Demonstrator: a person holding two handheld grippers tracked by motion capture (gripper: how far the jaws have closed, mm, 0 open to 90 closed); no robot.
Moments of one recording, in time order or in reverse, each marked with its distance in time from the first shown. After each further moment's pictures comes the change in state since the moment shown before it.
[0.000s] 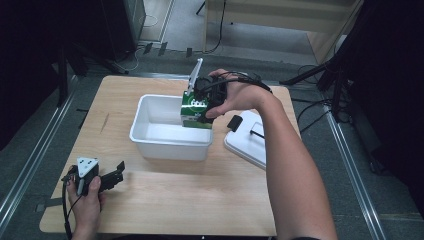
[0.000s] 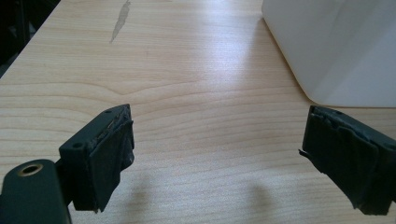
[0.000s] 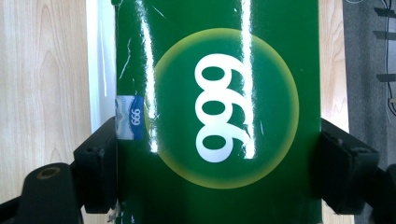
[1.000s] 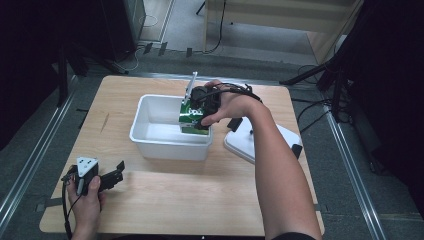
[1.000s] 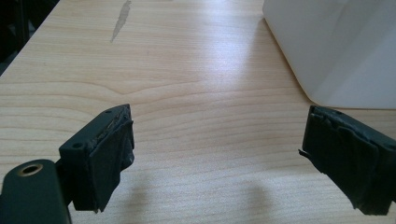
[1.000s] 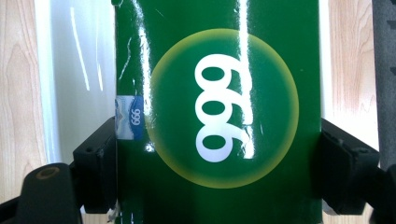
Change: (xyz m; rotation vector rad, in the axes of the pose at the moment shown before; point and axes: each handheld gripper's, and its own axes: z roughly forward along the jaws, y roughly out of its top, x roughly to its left) left arm 0.001 0.001 0.000 0.007 -0.002 -0.007; right arm -0.001 -0.007 0.049 0.015 0.012 0.018
